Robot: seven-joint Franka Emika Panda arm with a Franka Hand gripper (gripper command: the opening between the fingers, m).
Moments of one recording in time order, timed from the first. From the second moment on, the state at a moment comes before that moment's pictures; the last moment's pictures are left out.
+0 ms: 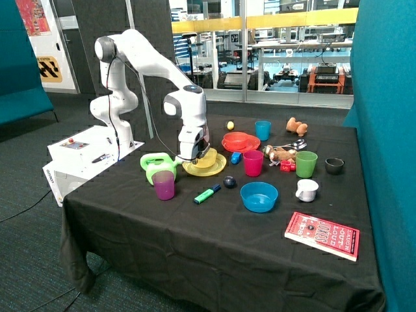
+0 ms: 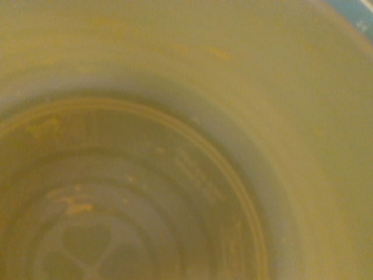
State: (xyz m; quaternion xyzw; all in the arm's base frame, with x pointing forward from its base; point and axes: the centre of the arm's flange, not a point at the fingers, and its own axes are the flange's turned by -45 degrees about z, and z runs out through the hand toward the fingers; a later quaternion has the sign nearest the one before) arm 0.576 -0.170 0.313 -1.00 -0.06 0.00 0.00
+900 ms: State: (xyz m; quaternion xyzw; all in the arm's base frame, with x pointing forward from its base) arm 0.572 -0.162 0.359 -1.00 -0.09 0.00 0.00
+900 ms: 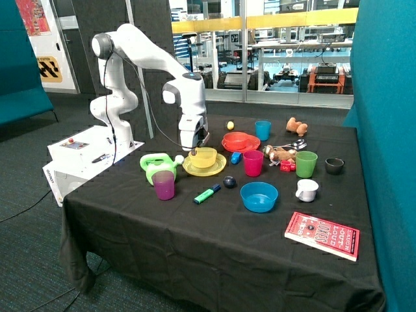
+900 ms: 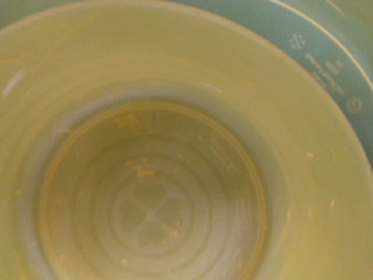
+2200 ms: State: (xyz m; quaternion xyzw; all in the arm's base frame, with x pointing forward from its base) arm 0.532 -0.157 0.400 -0.99 -0.13 0.00 0.00
